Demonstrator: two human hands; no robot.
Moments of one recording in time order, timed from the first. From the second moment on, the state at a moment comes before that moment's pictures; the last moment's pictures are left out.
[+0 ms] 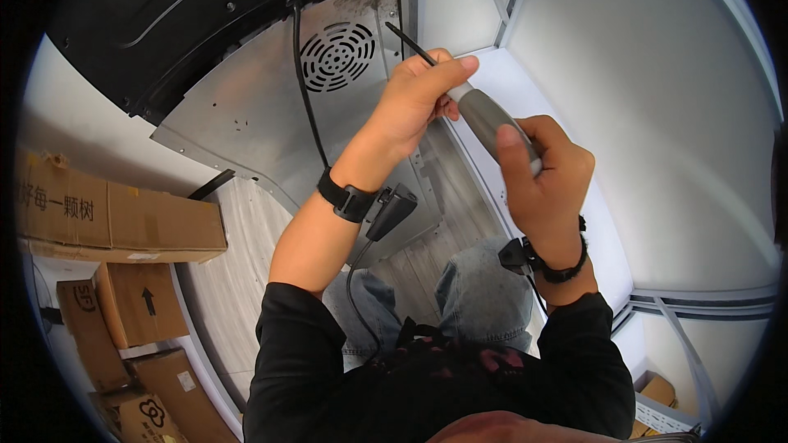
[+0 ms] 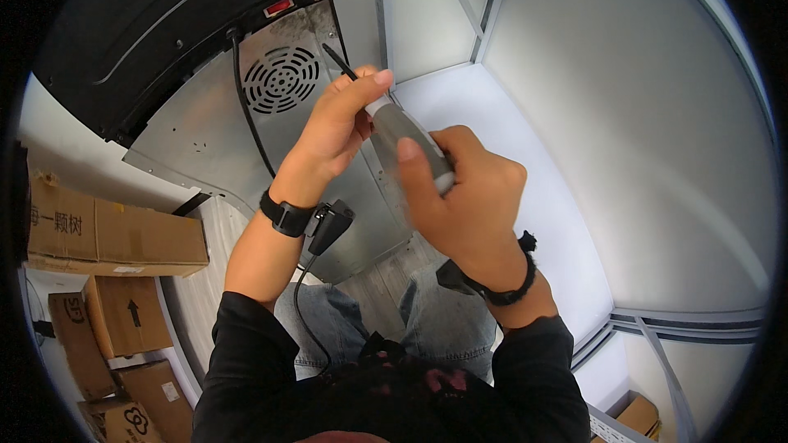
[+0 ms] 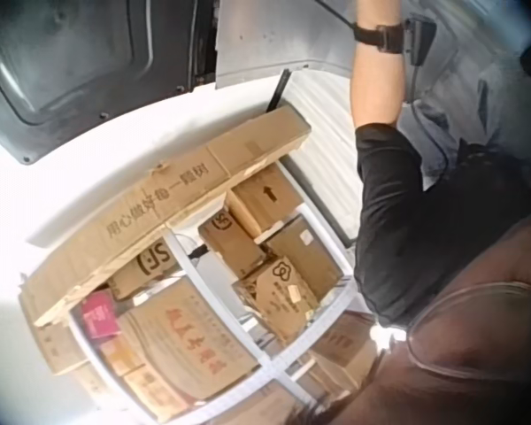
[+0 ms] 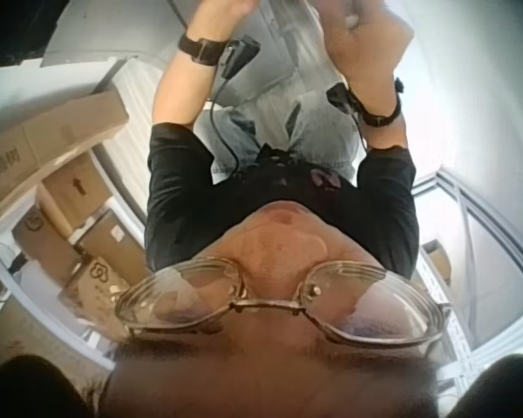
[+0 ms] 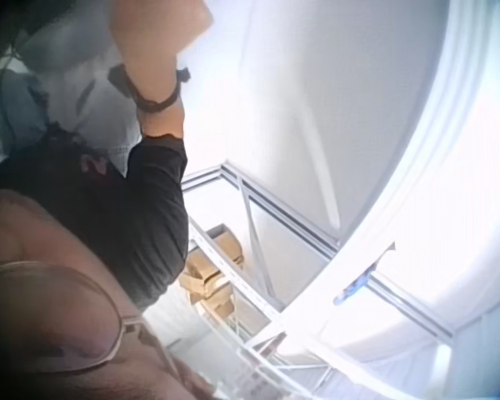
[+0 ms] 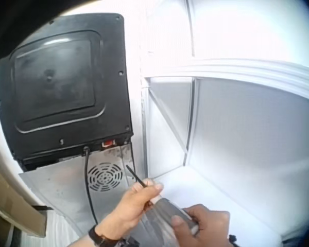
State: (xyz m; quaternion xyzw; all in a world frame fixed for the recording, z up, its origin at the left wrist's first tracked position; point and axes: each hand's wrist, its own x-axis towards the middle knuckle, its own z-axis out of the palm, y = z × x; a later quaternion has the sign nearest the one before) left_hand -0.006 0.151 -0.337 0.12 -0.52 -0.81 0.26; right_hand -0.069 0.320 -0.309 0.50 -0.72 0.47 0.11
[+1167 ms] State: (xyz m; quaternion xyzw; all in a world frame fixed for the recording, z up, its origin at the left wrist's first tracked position) left_hand -0.177 0.213 -0.769 0.13 -0.90 -0.40 0.08; right_hand -0.266 0.495 -0.651 0.06 -0.77 0.59 -0.25
